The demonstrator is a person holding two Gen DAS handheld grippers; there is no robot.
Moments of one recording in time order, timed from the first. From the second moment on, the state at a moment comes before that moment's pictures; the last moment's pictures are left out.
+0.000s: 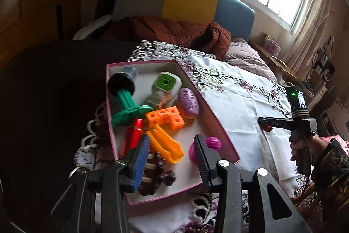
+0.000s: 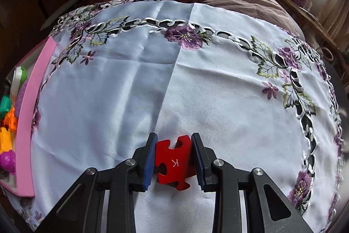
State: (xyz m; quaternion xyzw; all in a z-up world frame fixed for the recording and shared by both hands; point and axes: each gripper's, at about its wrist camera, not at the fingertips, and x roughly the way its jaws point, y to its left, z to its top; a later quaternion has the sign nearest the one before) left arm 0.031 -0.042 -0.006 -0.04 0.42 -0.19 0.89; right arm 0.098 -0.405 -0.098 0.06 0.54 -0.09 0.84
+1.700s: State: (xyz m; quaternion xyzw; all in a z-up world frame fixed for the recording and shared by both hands) left arm 0.015 0.039 -0.010 -0.05 0.41 -0.10 0.90; right arm 0.105 -0.330 -0.060 0.11 0.51 0.00 0.85
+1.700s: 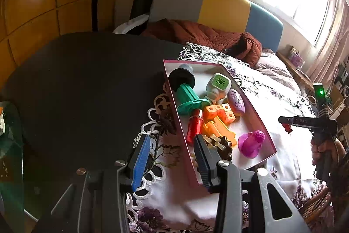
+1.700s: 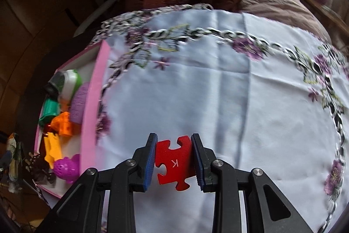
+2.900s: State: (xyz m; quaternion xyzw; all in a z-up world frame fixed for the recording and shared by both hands) left arm 0.017 0.037 -0.020 -0.04 0.43 -0.09 0.90; right arm 0.129 -0.147 -0.075 -0.01 0.48 0.12 0.87
